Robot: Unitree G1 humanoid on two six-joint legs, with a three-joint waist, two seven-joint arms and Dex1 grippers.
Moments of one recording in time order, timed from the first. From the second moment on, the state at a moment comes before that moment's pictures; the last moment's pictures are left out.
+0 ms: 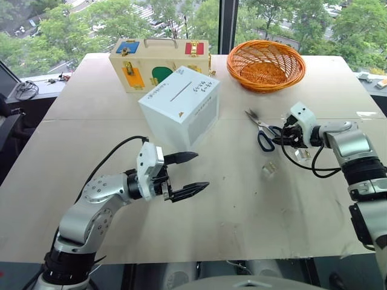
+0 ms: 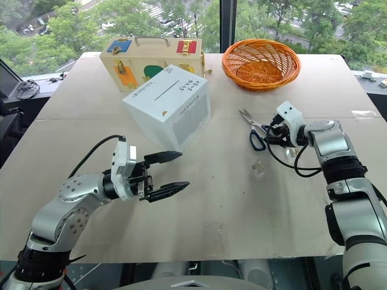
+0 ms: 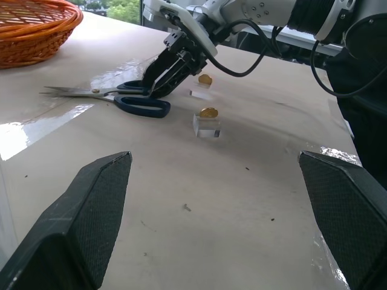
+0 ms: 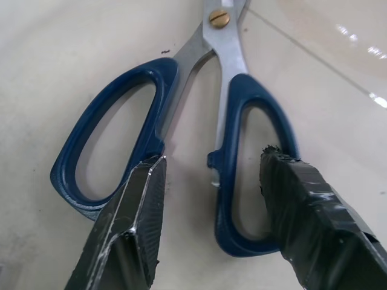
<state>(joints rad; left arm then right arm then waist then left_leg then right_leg) -0.05 0.65 0.05 -0.42 -0.63 0.39 -1.00 -0.81 -0.61 0.15 0.52 0.07 0.66 0.93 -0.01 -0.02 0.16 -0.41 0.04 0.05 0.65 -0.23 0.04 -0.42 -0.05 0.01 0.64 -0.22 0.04</state>
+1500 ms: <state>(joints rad) -0.06 0.64 0.03 -0.42 -0.63 0.38 -1.01 -0.76 -0.52 0.19 0.35 0.04 0.84 0.74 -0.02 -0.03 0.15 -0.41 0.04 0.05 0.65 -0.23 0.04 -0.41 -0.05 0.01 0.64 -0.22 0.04</state>
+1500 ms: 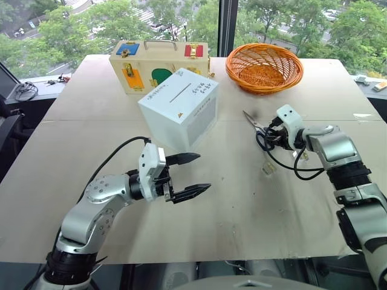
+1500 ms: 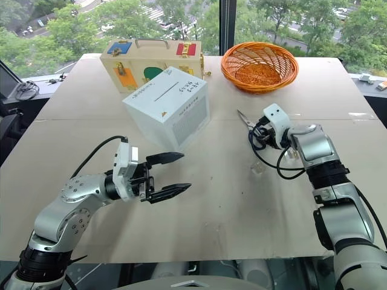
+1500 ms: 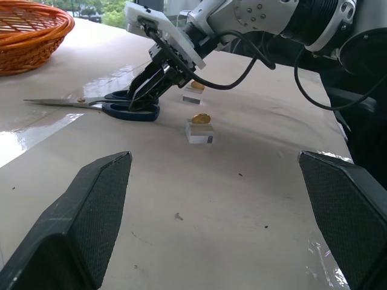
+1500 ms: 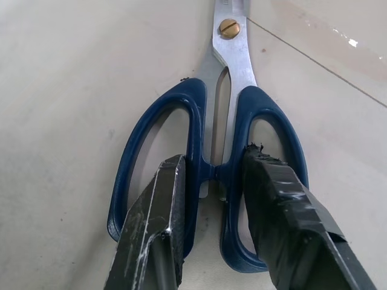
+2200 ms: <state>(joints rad) -0.06 0.64 0.03 -0.42 -0.63 0.38 -1.00 -0.75 -0.71 0.10 0.18 0.11 0.93 0.85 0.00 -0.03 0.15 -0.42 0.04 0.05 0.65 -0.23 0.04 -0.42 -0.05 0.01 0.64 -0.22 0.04</state>
